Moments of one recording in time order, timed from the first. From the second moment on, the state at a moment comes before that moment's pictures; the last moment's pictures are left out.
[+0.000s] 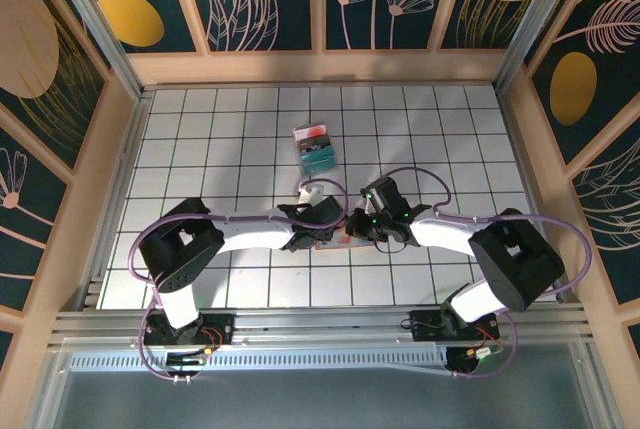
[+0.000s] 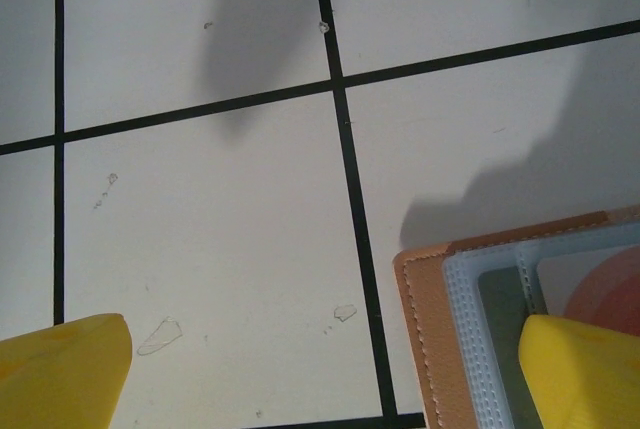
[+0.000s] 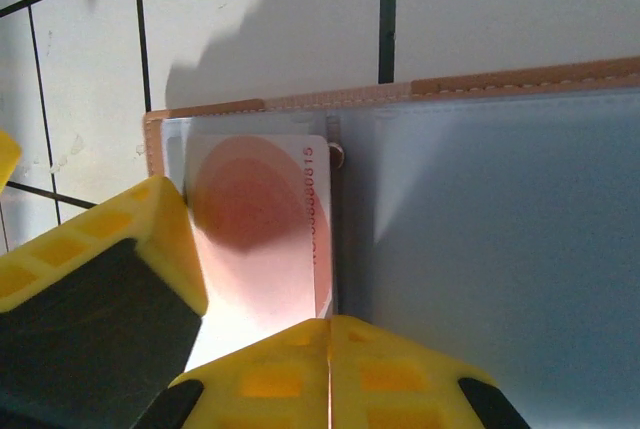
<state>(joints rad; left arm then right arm) -1.01 1.81 0.99 -0.38 -0.55 -0.76 0.65 1.48 0.58 -0.04 -0.32 0.78</state>
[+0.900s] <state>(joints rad) -1.02 1.80 0.92 -0.25 -0.59 -0.76 0.65 1.45 0.61 -0.06 -0.32 0.78</state>
